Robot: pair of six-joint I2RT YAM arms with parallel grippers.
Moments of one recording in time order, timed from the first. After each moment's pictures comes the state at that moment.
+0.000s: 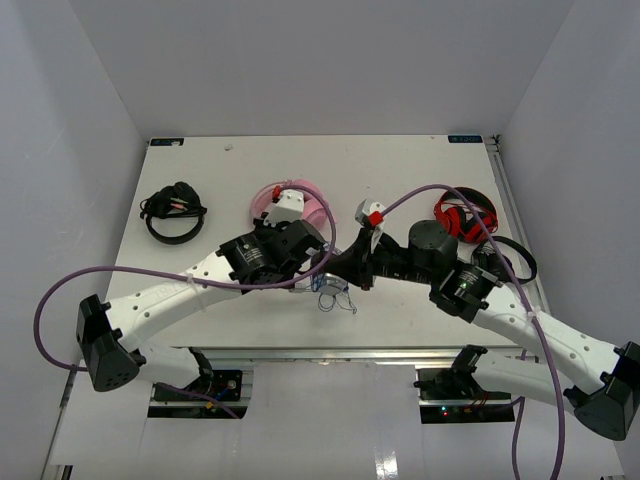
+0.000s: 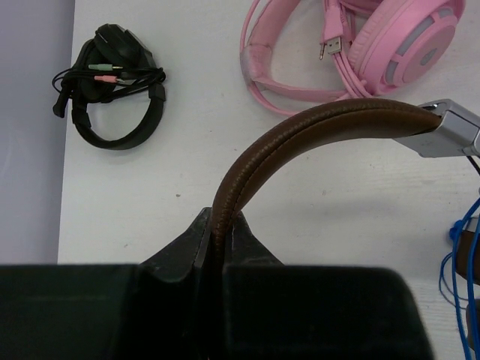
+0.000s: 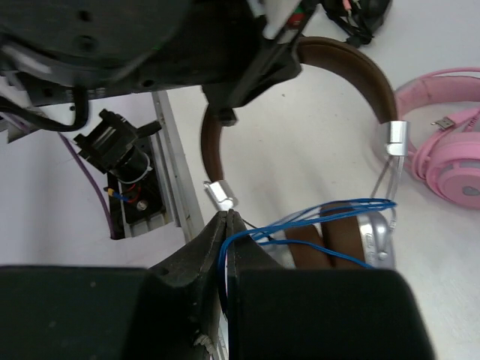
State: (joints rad) left arm -1.00 1.32 1.24 -0.92 -1.00 -0.46; right arm 0.91 0.96 0.84 -0.03 -0.43 0.18
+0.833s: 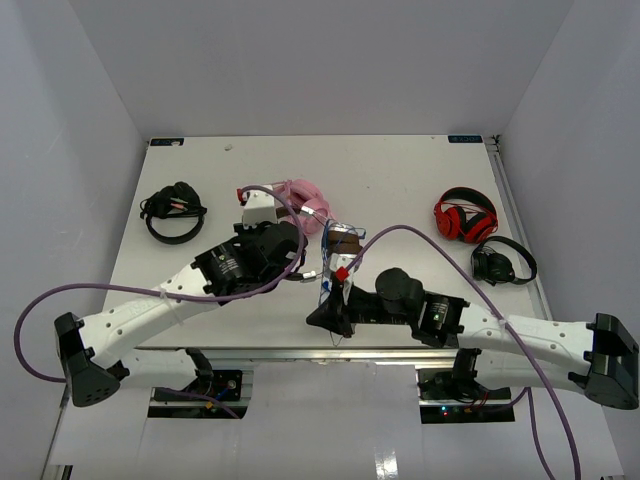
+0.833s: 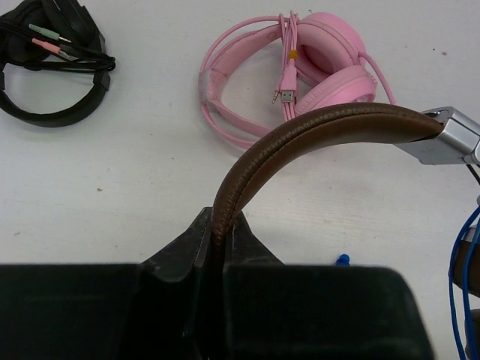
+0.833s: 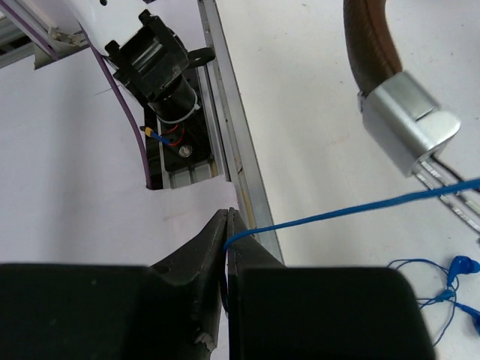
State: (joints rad) left arm -1.00 1.19 1.17 -0.81 -0.98 -0.71; right arm 1.23 1.00 0.65 0.14 -0.25 0.22
